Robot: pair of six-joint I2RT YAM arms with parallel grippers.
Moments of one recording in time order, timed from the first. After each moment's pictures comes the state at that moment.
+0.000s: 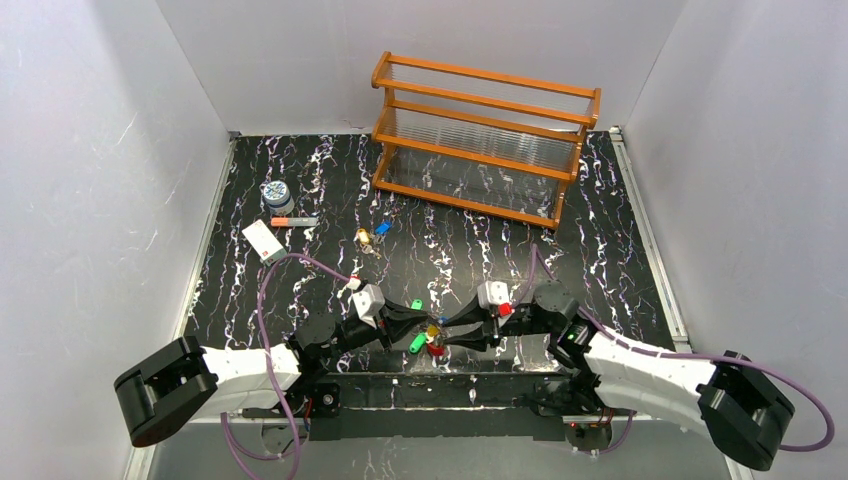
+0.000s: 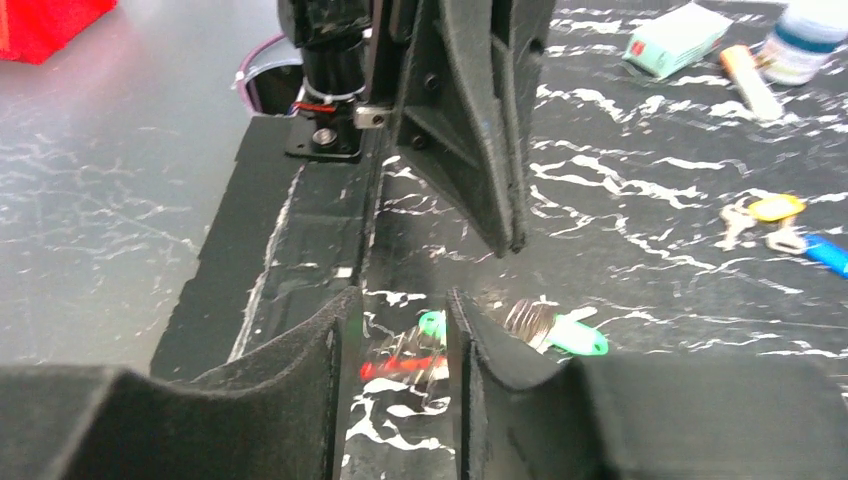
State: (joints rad) left arm -0.99 1.01 0.01 1.10 0.21 -0.22; right arm 0.90 0.90 0.20 0.65 -0.79 -0.05
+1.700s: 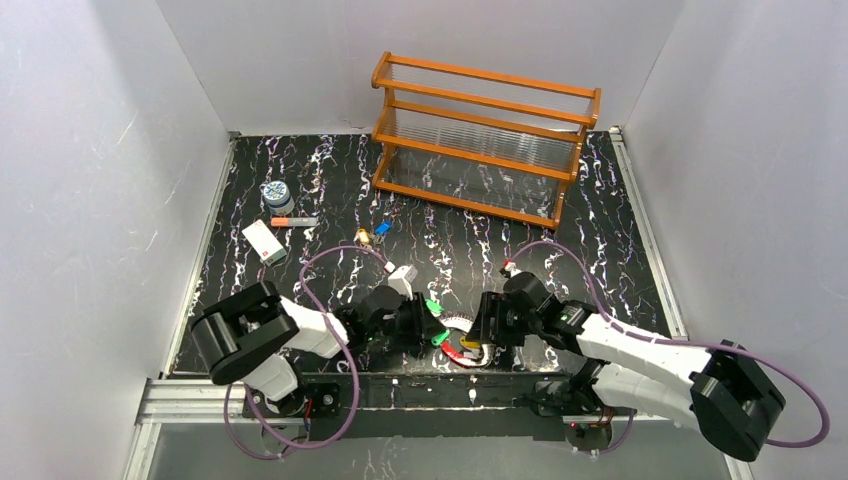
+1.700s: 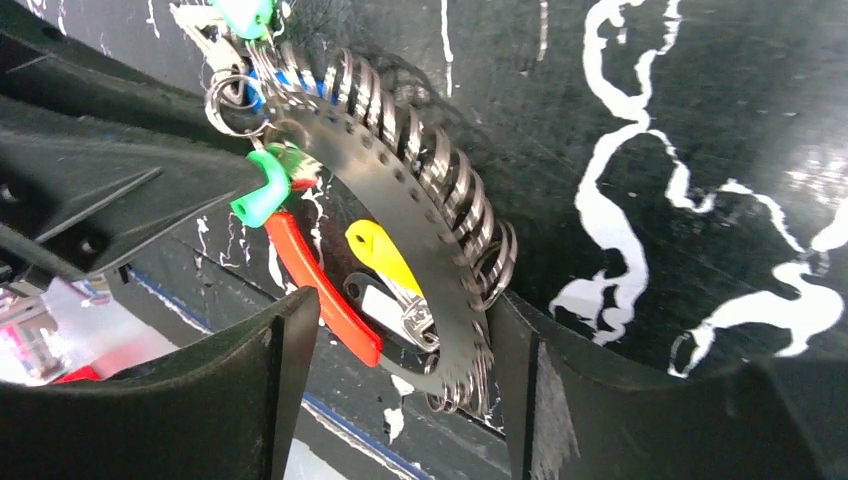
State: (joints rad) left arm -0.99 1.49 0.29 0.68 0.09 -0.92; right arm 0.86 0.96 0.36 -0.29 -0.14 0.87
